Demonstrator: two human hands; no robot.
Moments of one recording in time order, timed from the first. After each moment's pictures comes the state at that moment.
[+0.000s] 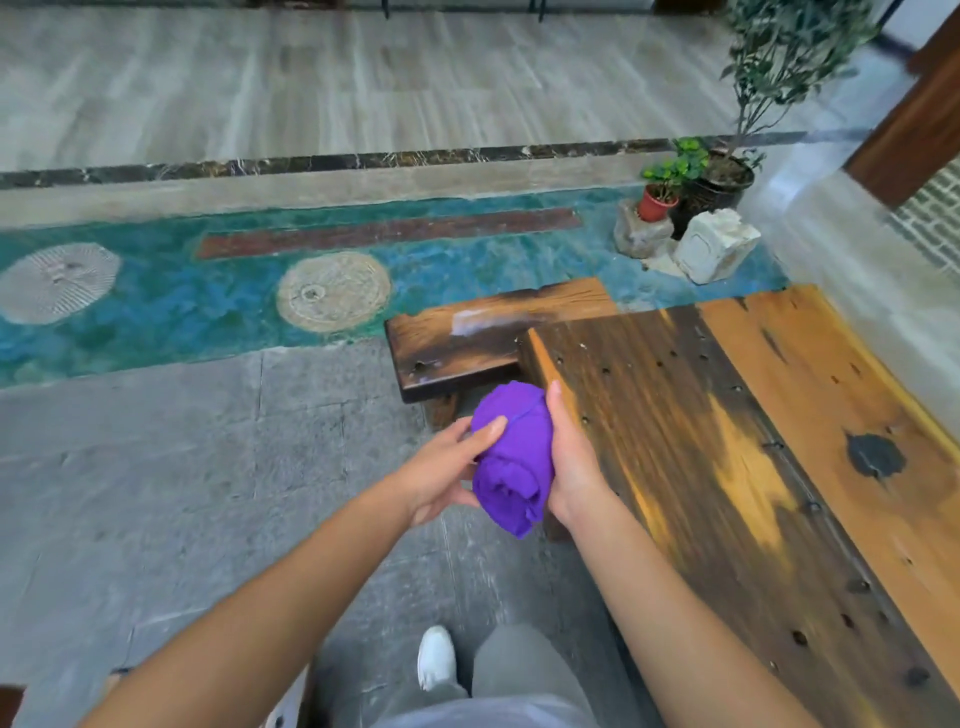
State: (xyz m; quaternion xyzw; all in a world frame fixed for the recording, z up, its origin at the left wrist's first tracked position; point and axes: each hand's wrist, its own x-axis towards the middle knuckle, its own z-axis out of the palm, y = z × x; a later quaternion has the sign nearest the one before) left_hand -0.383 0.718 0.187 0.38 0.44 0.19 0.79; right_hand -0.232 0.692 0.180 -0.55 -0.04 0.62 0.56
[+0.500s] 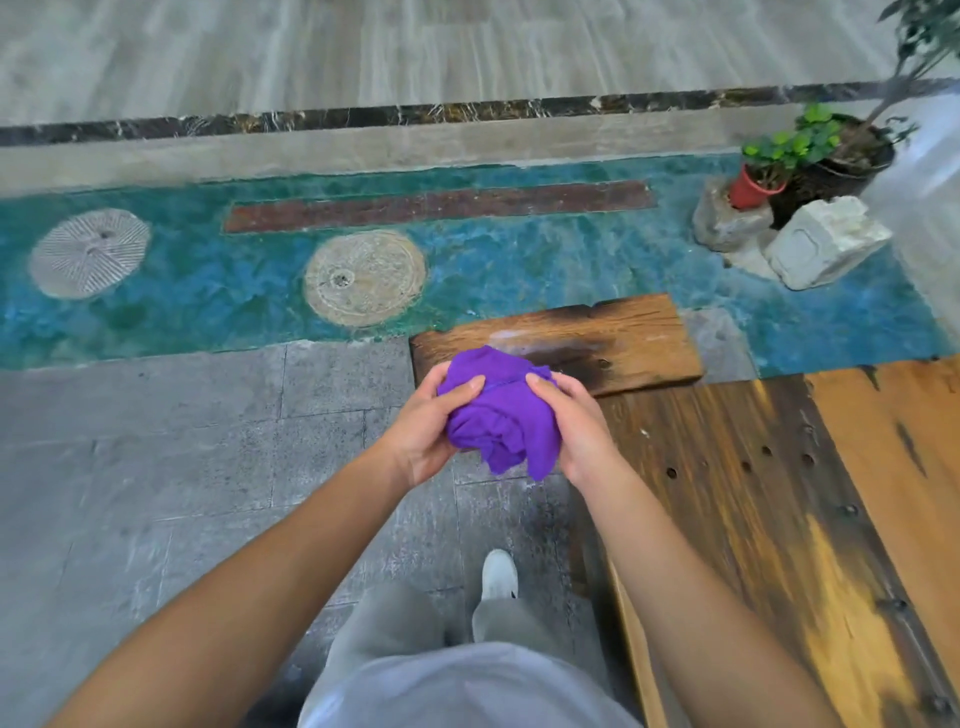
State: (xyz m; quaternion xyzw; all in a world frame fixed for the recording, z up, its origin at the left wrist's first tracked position) left_hand -0.338 1.003 0.155 0.20 0.46 0.37 0.79; right_hand -0.164 0.985 0.114 -0.59 -0.11 0.60 0.52
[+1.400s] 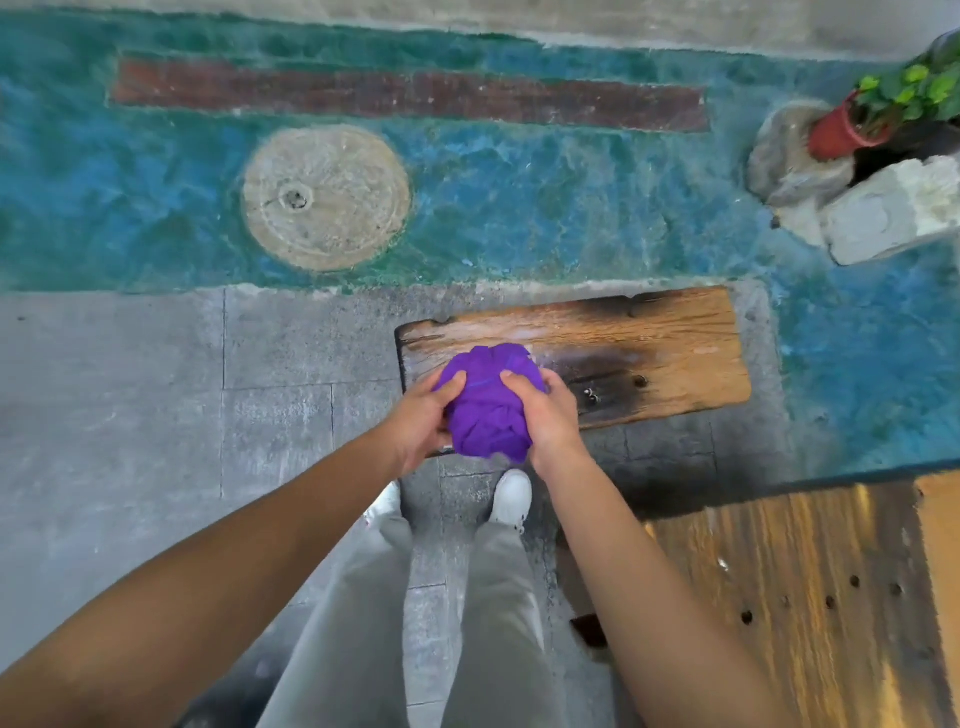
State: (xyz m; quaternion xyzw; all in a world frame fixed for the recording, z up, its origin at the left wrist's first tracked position) left_hand -0.374 1.252 -0.001 0.19 0.54 0.22 0.79; right_hand -0.218 1.221 -0.005 -0.72 -0.05 0.53 0.43
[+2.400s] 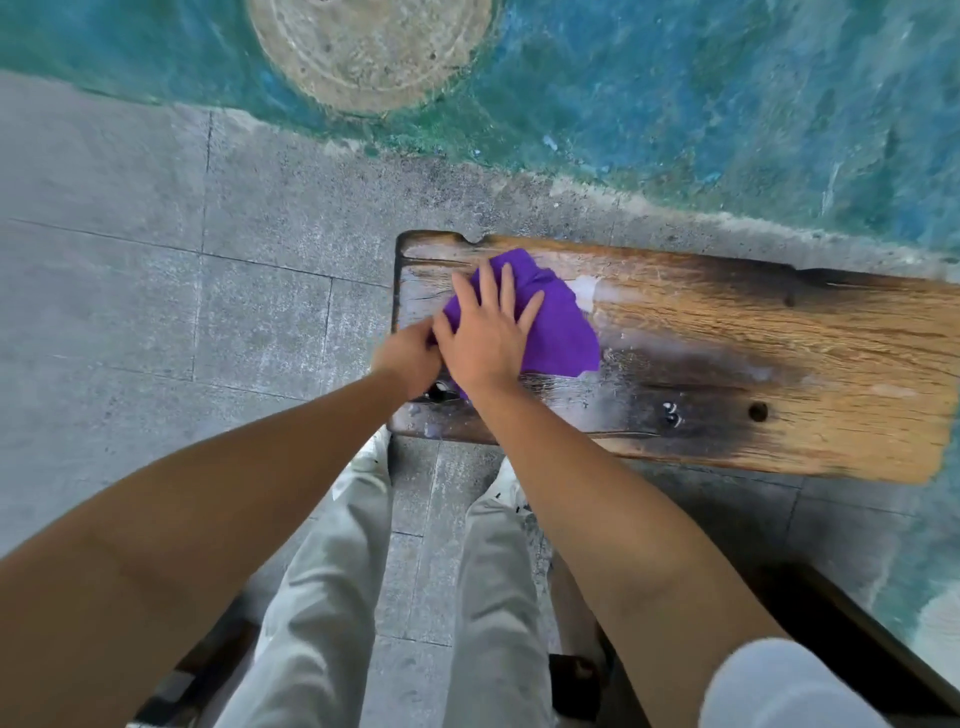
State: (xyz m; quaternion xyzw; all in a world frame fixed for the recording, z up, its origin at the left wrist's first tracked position) left_hand -0.342 1.311 -0.319 0.48 0.73 -0.06 0.48; right_hand -0.227 1.333 -0.335 -0.66 -0.71 0.26 -0.08
